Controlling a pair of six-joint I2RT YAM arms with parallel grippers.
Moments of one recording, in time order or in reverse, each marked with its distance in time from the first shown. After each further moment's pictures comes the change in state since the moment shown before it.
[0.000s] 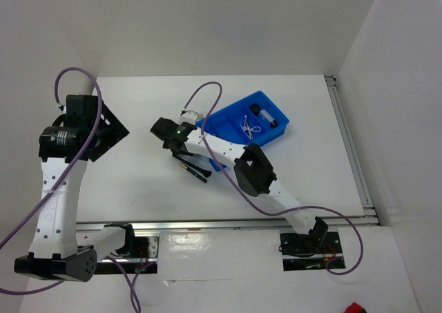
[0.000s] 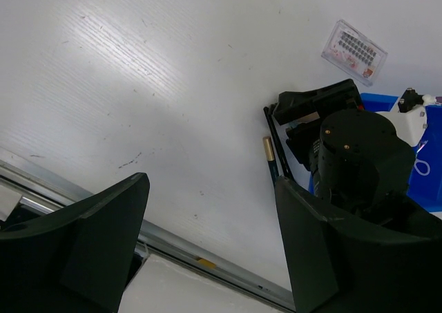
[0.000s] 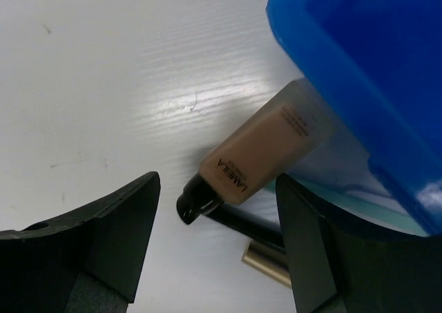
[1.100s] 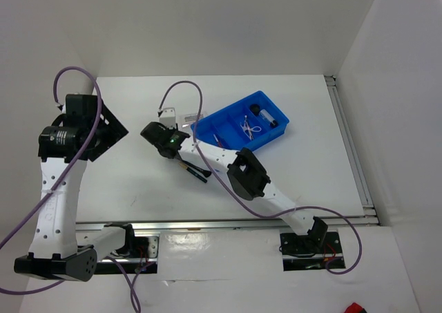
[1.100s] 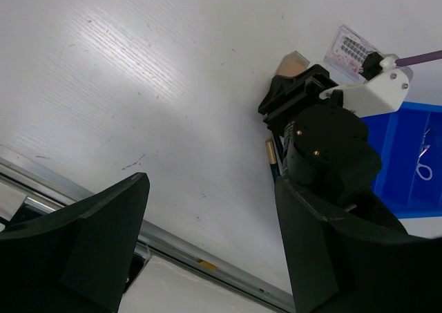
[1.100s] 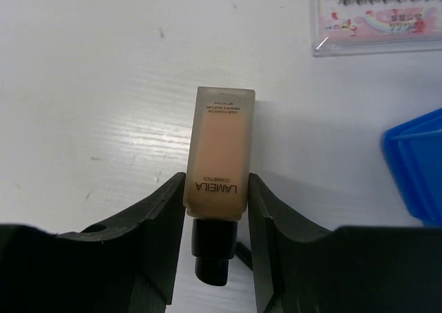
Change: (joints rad) left arm 0.000 0.002 0.006 -0.003 -0.015 0.000; right arm 0.039 0.087 0.052 0.299 0.090 -0.475
